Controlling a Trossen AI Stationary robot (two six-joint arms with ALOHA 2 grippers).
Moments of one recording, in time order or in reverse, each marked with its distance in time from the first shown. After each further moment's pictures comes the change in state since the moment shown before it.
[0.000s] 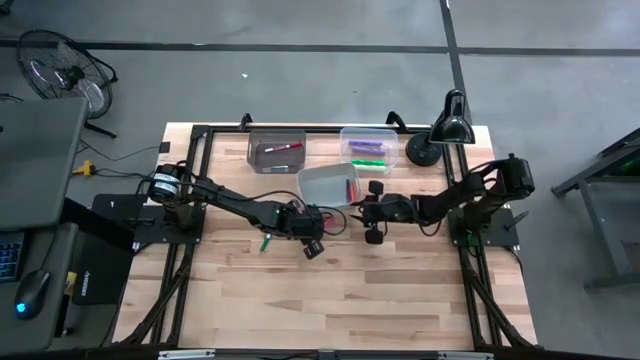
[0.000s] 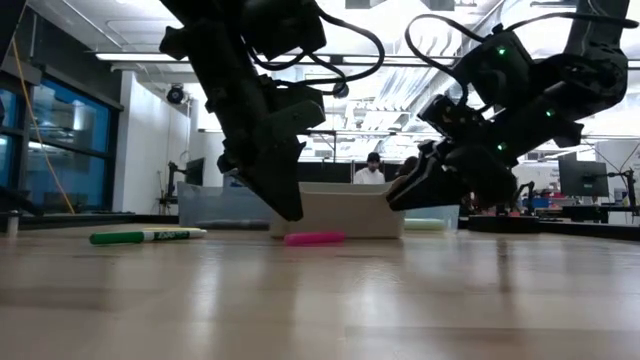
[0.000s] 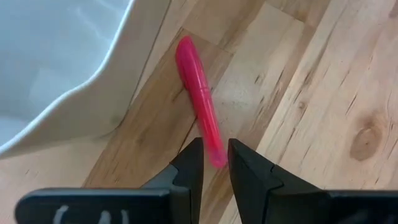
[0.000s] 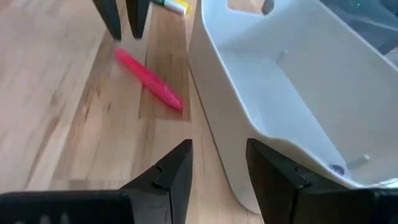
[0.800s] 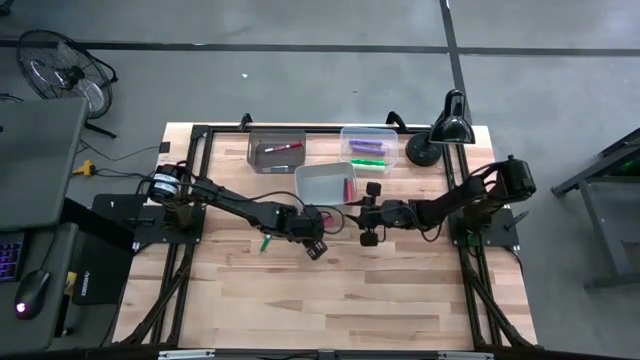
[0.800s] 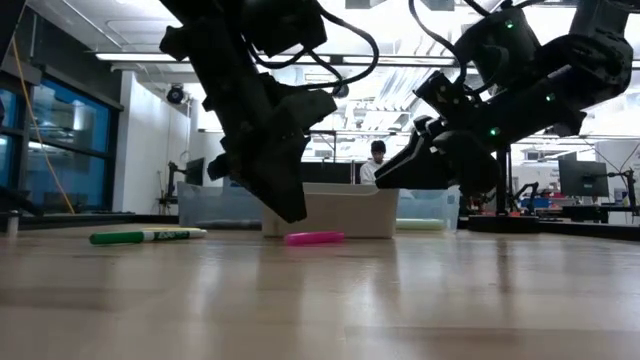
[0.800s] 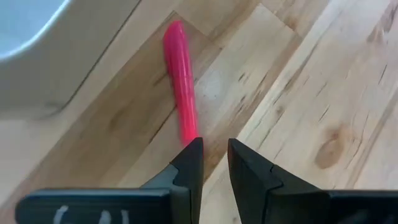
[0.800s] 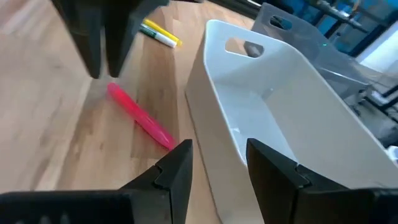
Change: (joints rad) left arm -0.007 0.000 0.000 0.019 0.065 -0.179; right arm 0.081 0.000 0.049 0.043 0.134 -0.070
